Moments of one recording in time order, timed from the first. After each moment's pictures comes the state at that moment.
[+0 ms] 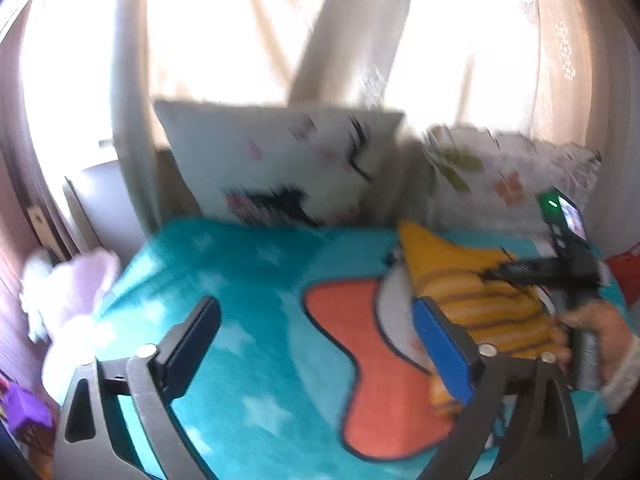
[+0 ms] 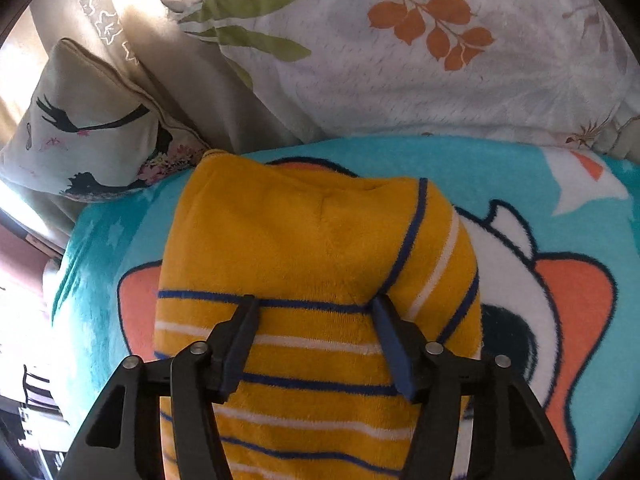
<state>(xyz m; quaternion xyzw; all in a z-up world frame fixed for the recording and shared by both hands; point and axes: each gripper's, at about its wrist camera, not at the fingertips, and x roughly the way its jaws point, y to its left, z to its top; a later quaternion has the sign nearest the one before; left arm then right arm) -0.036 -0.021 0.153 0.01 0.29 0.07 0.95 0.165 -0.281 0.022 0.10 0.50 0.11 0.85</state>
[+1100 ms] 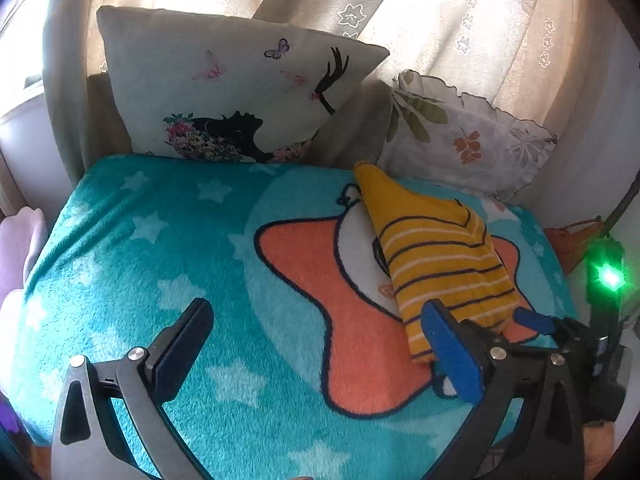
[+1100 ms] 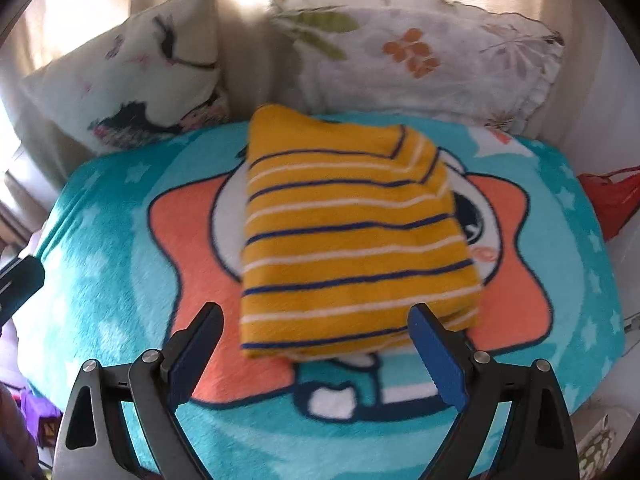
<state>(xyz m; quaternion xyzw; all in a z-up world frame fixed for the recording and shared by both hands) -0.015 0.030 0.112 -0.07 0.41 -0.08 0.90 0.001 -0.189 0.071 0.03 0.48 0.00 0.88</state>
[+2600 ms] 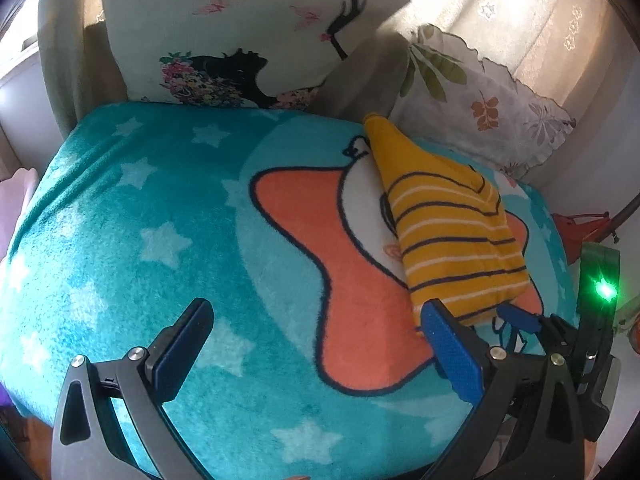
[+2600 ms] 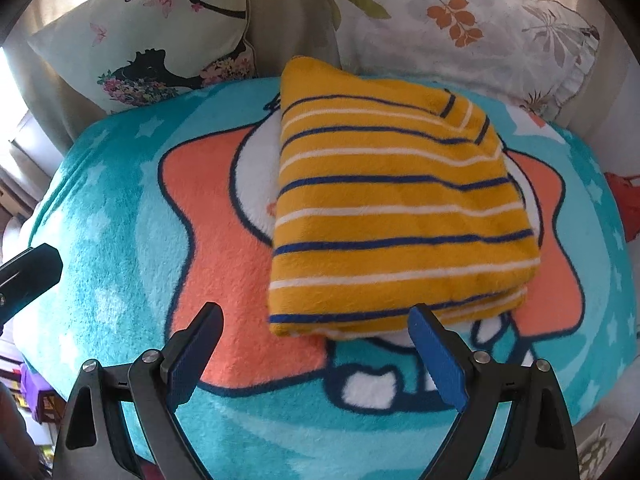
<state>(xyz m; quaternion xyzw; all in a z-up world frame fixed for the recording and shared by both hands) -0.008 0.014 0.078 -0.09 0.48 -0.07 0.87 0.007 -0.169 0.034 0.01 0.51 0.03 0.86</state>
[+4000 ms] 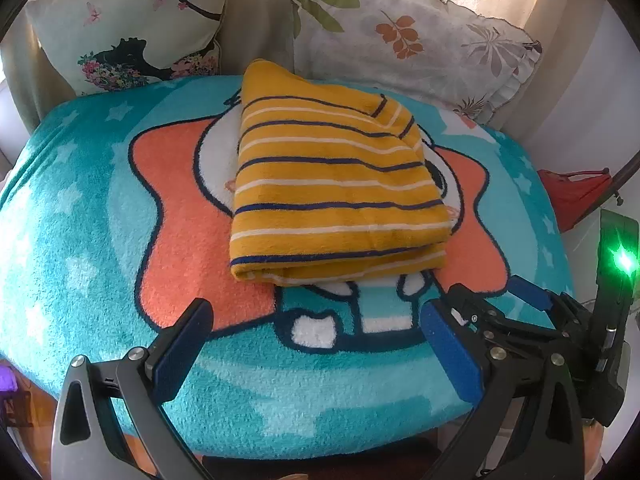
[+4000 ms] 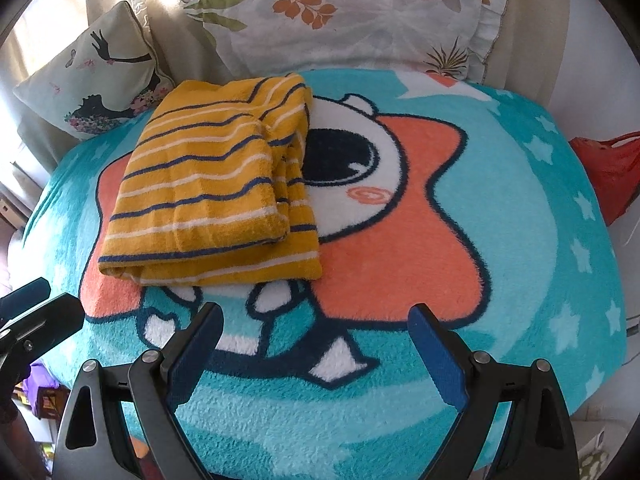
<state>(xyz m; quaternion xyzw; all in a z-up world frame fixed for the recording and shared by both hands) -0.044 -0.169 0.059 -0.05 0.51 -0.06 0.85 -0.035 -0.357 0.025 0.05 0.50 0.03 0.87</state>
